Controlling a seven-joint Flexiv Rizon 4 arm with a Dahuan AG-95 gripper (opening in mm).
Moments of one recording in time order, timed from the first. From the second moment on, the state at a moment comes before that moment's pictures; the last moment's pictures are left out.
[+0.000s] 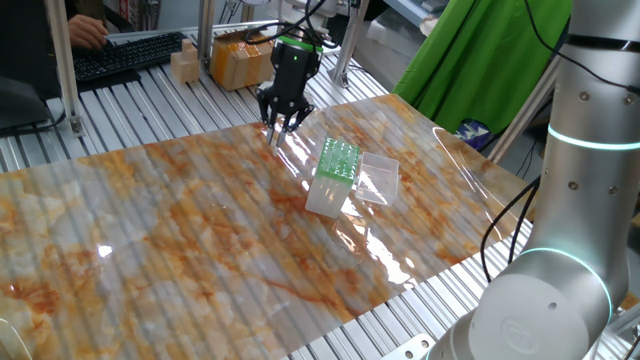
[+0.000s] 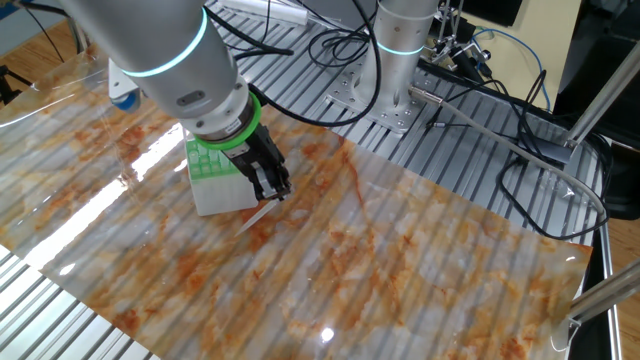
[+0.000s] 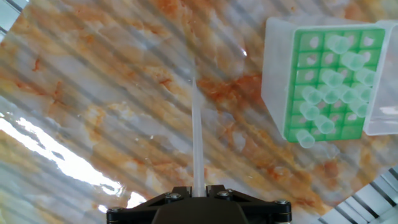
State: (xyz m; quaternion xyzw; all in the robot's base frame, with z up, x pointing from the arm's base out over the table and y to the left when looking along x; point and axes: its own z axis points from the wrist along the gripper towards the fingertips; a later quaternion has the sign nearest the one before) arm 0.544 0.027 0.184 -0.38 -0.90 -0.08 0.21
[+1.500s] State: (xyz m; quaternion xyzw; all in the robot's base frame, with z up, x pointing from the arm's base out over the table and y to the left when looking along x) arm 0.515 -0.005 0.237 -0.38 -0.89 -0.09 0.24
